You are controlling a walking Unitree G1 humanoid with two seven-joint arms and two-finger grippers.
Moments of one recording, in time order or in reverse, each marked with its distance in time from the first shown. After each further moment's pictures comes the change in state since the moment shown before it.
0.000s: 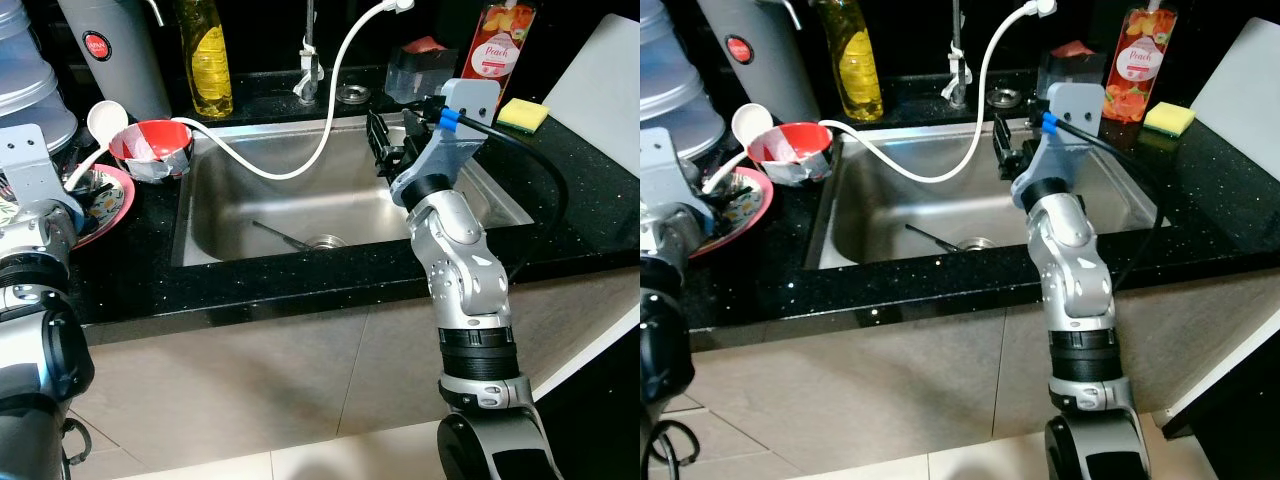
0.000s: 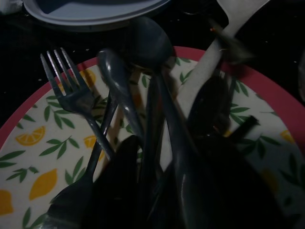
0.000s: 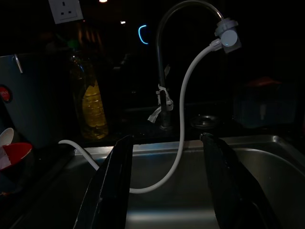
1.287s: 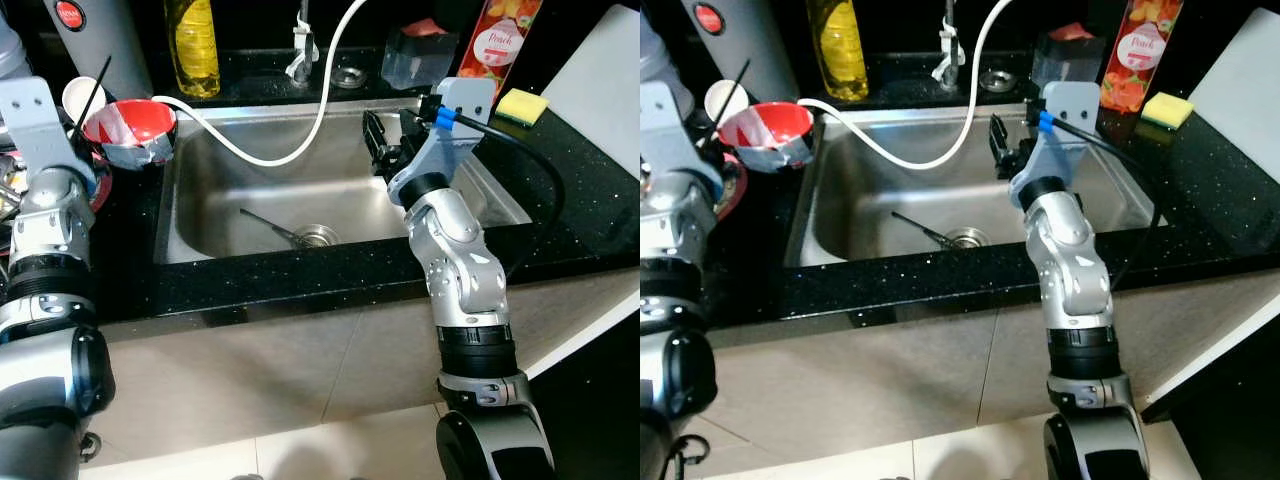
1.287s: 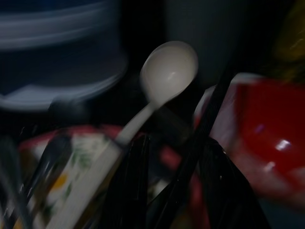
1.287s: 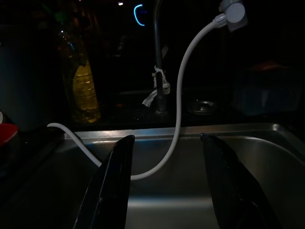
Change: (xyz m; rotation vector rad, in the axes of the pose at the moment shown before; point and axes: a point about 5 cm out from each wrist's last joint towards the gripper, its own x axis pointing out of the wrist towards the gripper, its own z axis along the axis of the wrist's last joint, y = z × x) left arm -0.037 -0.051 0.069 0.009 -0.463 -0.130; right arm 0.002 0.001 0.000 0.003 0.003 0.013
